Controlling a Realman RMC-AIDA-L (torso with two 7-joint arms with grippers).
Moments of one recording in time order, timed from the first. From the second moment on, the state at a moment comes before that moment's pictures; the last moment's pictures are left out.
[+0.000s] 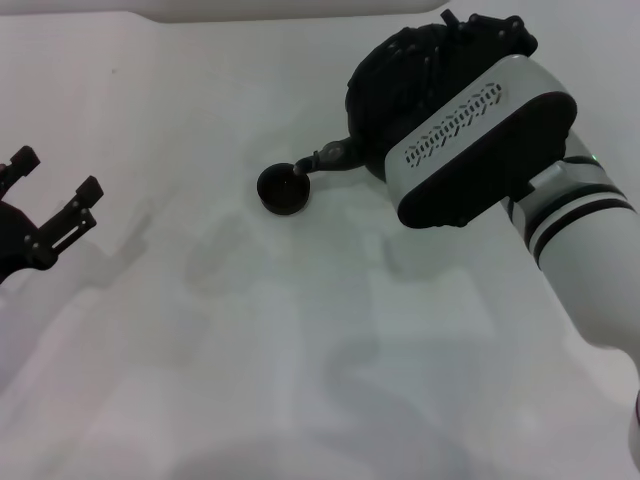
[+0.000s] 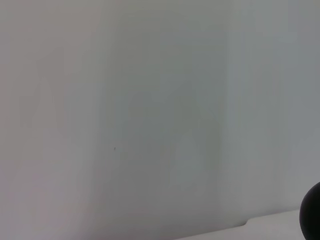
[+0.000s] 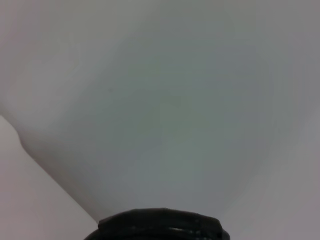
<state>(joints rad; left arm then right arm) -0.10 -2.07 -2.13 -0.37 1.07 -1.42 2.48 0.20 2.02 0.63 1.42 -1.29 -0.76 -2.00</state>
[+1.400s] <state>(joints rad) -0.10 -2.07 -2.13 -0.36 1.07 -1.43 2.48 0.23 2.03 0.60 1.41 -1.28 -0.76 -2.00</state>
